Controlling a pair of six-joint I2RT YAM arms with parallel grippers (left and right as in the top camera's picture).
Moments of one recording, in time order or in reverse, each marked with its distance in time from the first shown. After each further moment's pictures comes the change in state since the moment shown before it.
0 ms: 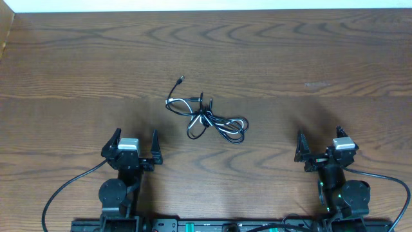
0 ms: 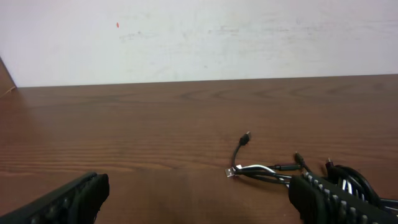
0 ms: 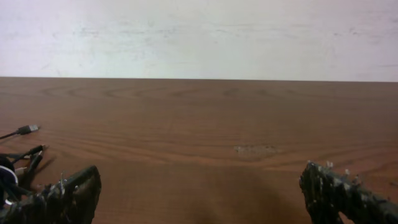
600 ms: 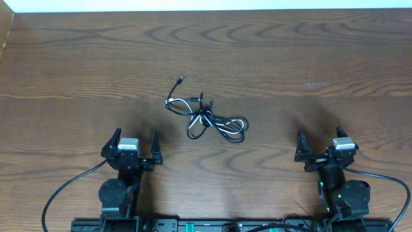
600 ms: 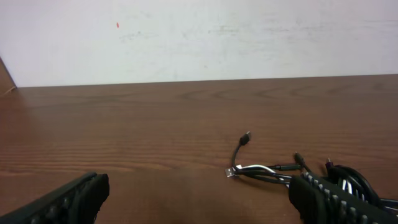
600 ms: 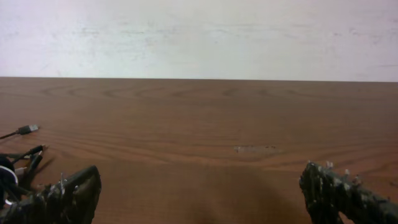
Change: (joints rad) left arm 0.000 0.000 0.000 0.000 0.000 0.000; right arm 0.000 0.000 0.000 0.000 0.000 0.000
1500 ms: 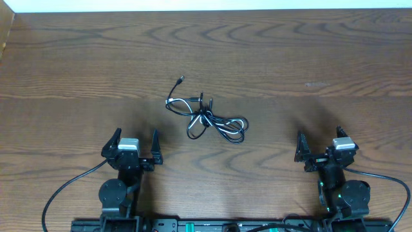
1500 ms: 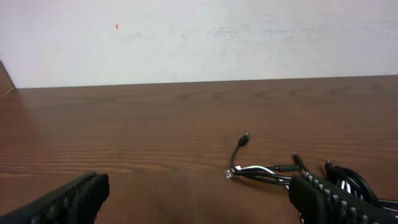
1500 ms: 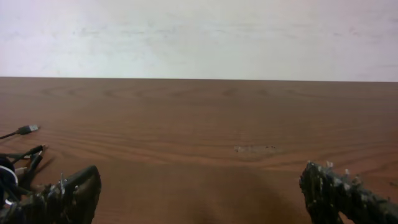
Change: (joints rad) left arm 0.000 0.000 0.000 0.010 0.001 0.000; right arm 0.000 0.000 0.000 0.000 0.000 0.000
